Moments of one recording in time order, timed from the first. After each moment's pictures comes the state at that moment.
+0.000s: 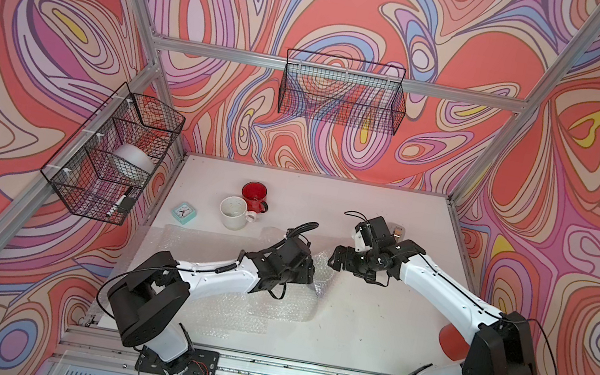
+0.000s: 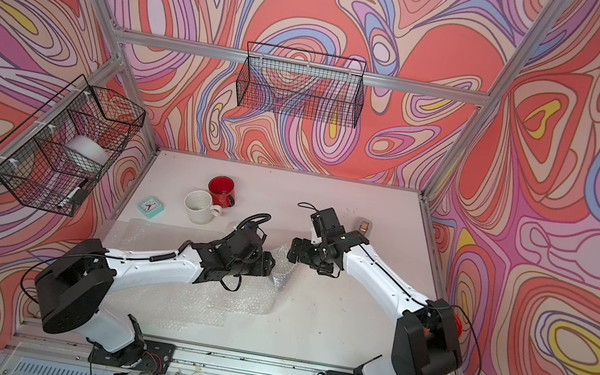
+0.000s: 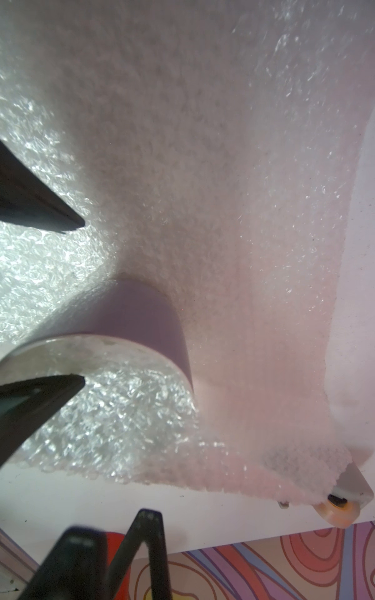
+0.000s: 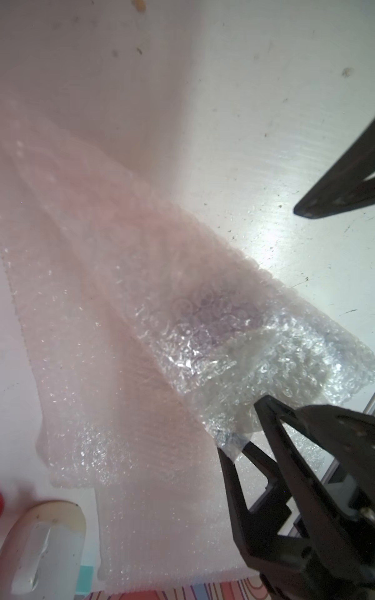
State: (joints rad) left arm -0.82 1.54 0.85 -0.15 -0.08 -0.84; right arm 0.53 1.53 1.14 -0.72 -0.21 0.53
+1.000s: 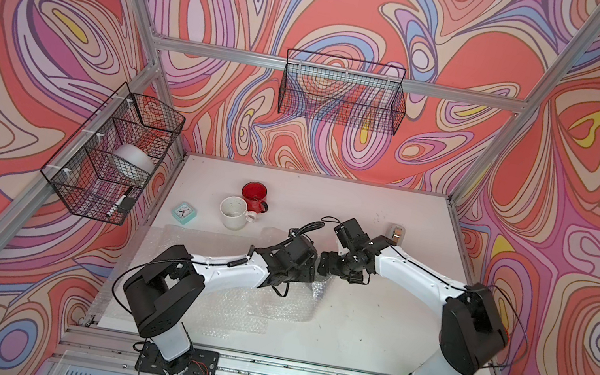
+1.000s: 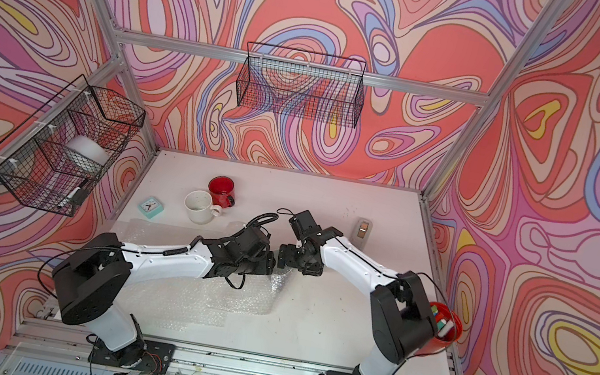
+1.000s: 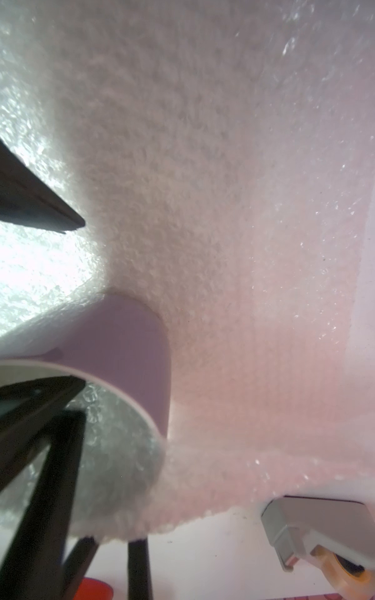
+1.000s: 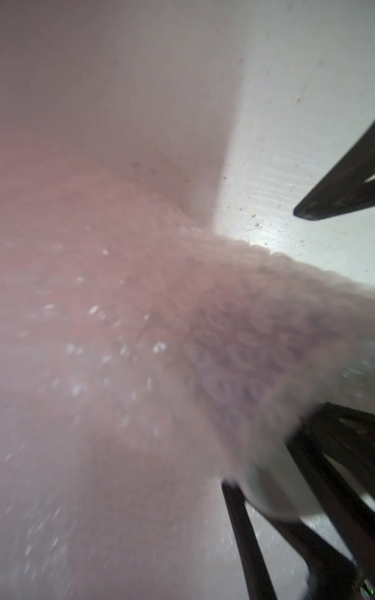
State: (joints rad) left arm -0.82 1.63 0.93 -0.24 -0.11 -0.86; right arm 0.61 1.62 1.18 -0.70 -0.09 0.53
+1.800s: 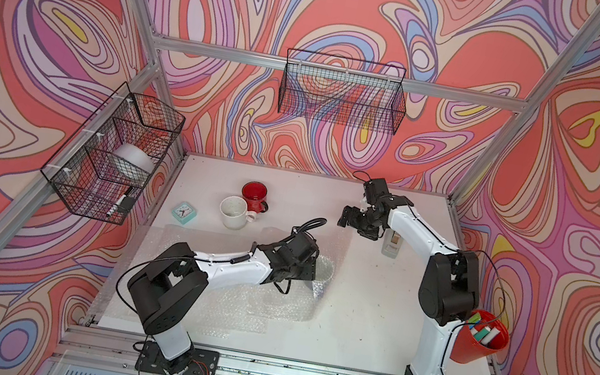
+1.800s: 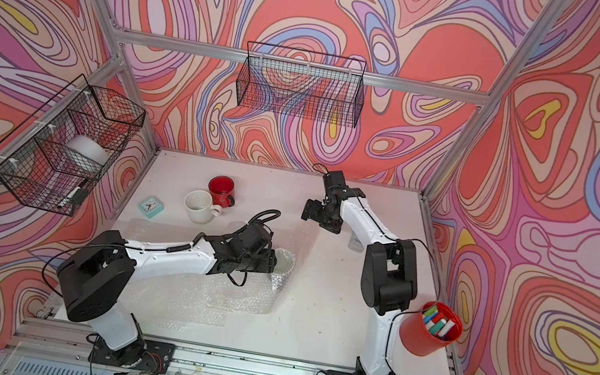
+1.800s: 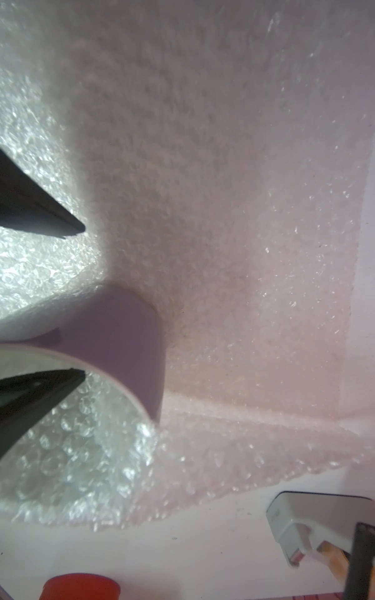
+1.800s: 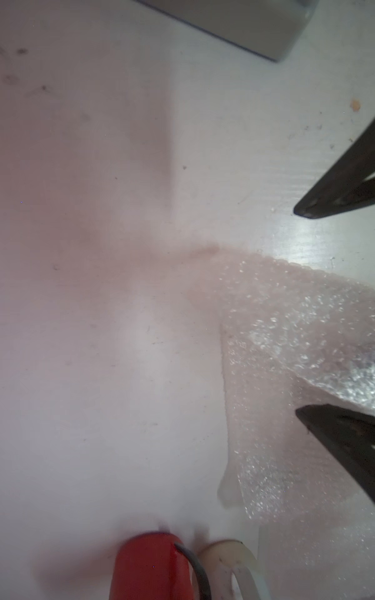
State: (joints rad) left arm -0.81 1.66 0.98 -0.27 -0.09 -0.83; right arm 0.31 2.09 1.77 -0.85 -0.14 0.45
